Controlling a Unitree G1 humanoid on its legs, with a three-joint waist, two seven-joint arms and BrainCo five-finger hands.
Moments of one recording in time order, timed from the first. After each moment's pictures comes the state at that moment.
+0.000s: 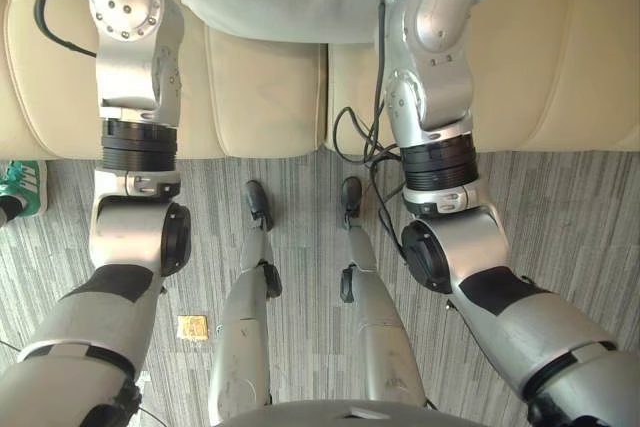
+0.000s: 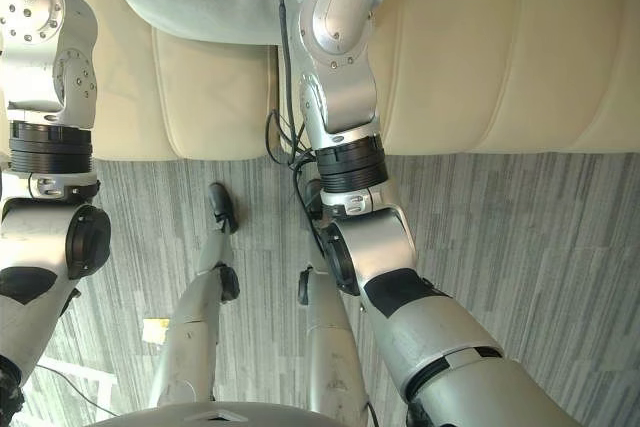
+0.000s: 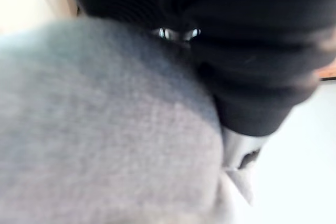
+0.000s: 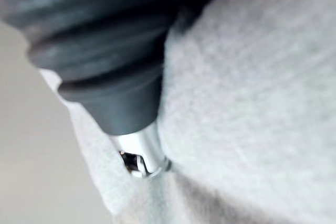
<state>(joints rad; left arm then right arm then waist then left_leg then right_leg) -1.22 0.33 0.15 0.35 -0.18 -0.05 0.59 -1.25 -0.07 -0.01 0.22 0.15 -0.17 -0.57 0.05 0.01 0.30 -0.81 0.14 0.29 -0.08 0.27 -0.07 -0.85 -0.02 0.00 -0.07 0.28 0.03</state>
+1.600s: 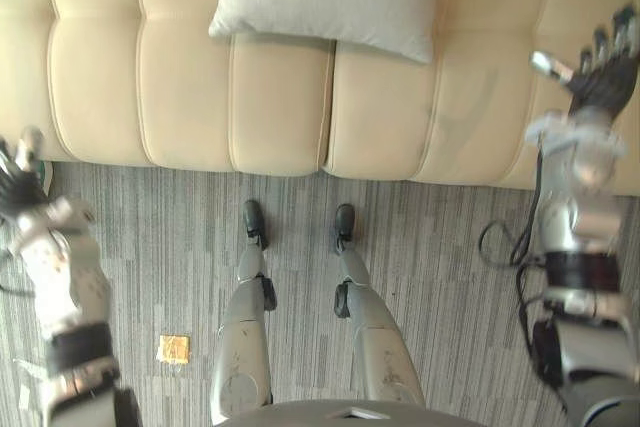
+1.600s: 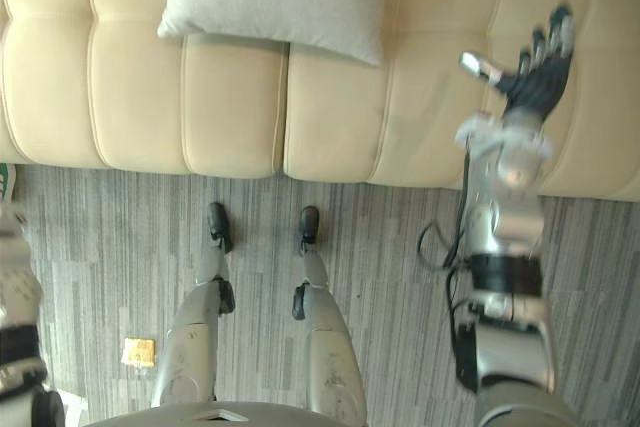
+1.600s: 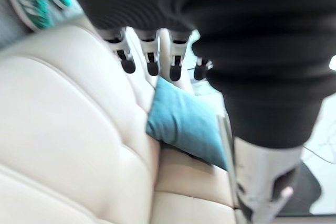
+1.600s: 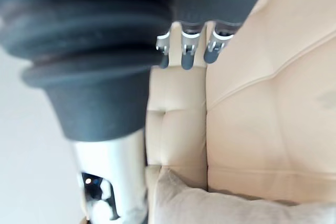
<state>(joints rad) -0.09 0.28 0.47 0.09 -0.58 -0.18 0.35 -0.41 -0.52 -0.26 0.09 0.46 -0.10 -0.34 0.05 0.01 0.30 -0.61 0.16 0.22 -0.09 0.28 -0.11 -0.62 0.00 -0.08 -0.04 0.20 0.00</state>
